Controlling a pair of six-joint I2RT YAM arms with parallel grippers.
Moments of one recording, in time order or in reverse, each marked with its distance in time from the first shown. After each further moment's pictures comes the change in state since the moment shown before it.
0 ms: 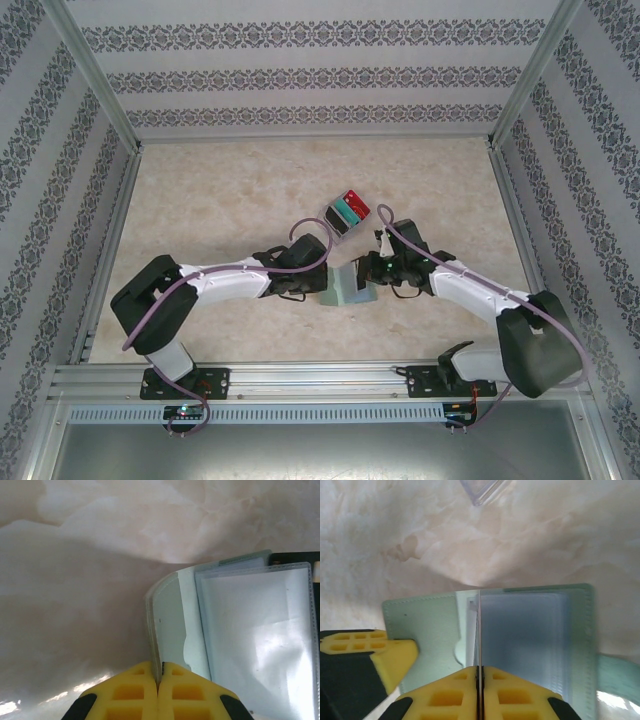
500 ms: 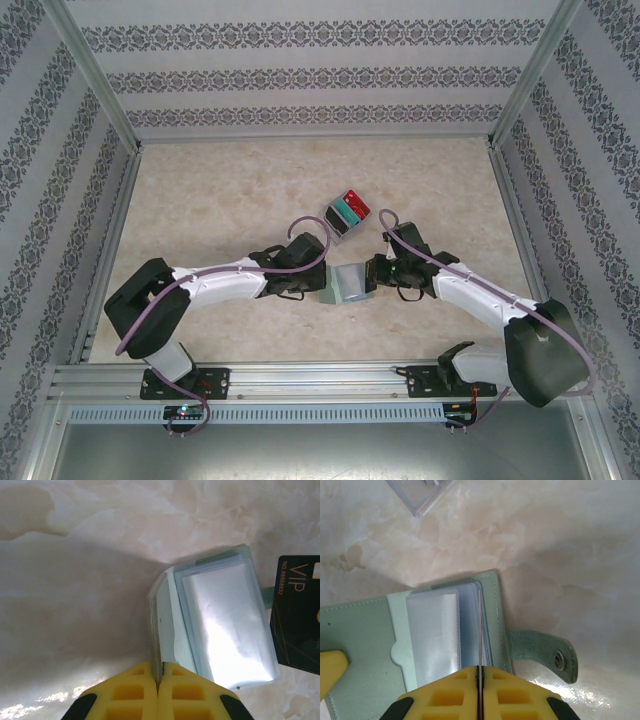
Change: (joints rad) left arm 0.000 -0.039 -0.004 -0.024 -0.020 0.016; right arm 0.010 -0.059 0.005 -0.138 0.204 -0.042
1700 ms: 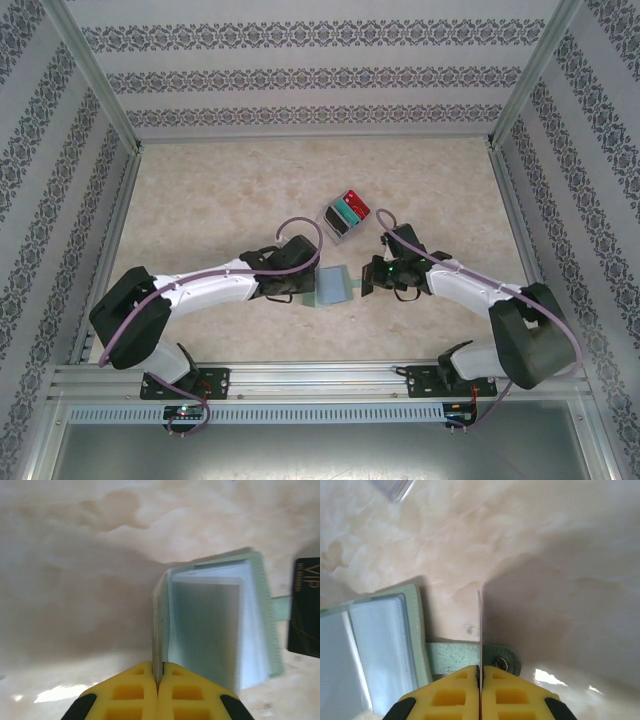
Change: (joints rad) left arm -0.006 -0.094 0.000 -0.161 -0.102 0.008; right arm -0.035 0.070 -0.018 0.053 -0.043 0.045
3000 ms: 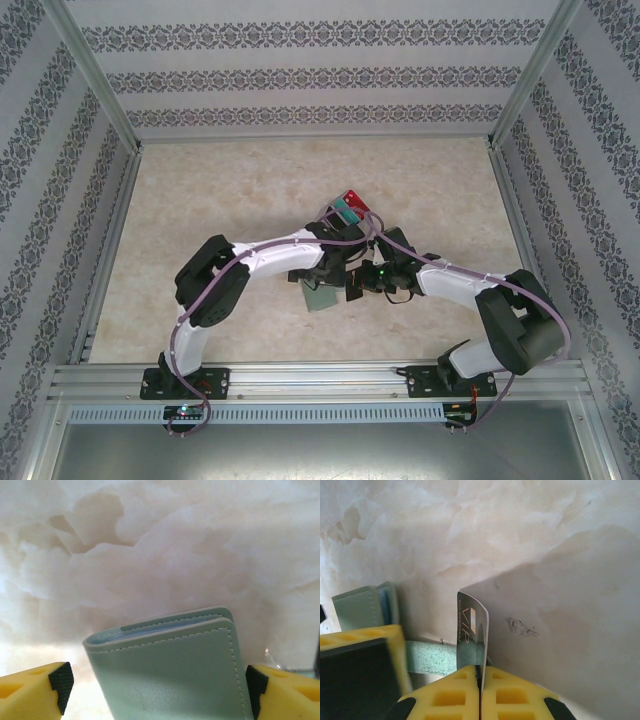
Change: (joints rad) left arm -0.055 0.488 0.601 -0.593 -0.161 -0.011; right arm 0.069 0.109 -0.013 0.129 -0.093 0.008
